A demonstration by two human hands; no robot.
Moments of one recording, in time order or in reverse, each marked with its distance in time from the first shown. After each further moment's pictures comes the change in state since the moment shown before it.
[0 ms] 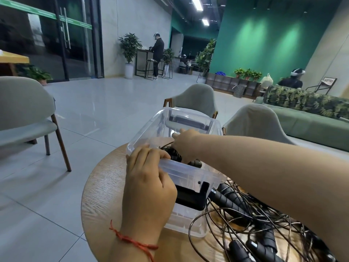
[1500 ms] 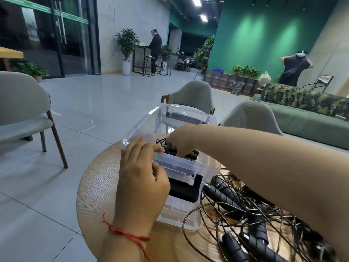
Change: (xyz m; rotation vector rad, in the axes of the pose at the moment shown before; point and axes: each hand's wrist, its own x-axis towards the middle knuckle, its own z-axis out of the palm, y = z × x) left_hand 0.001 -0.009 0.004 -0.038 -0.007 0.010; right_hand -0.012 0.012 -0.009 0.321 -0.028 -0.054
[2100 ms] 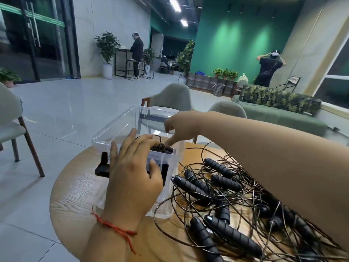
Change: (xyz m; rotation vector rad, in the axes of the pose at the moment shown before) left_hand -0.010 0.051 0.004 0.051 -0.131 0.134; right_hand -0.107 0.048 -0.022 0.163 0.151 0.119
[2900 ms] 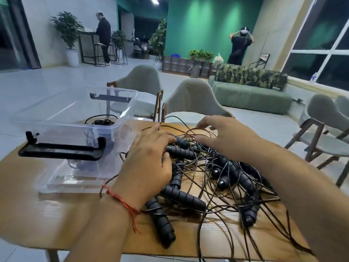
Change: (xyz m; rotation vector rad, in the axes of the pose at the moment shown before) left_hand -0.037 0.104 0.096 -0.085 -0.344 0.242; right_hand -0.268 0.071 0.098 0.497 0.336 0.440
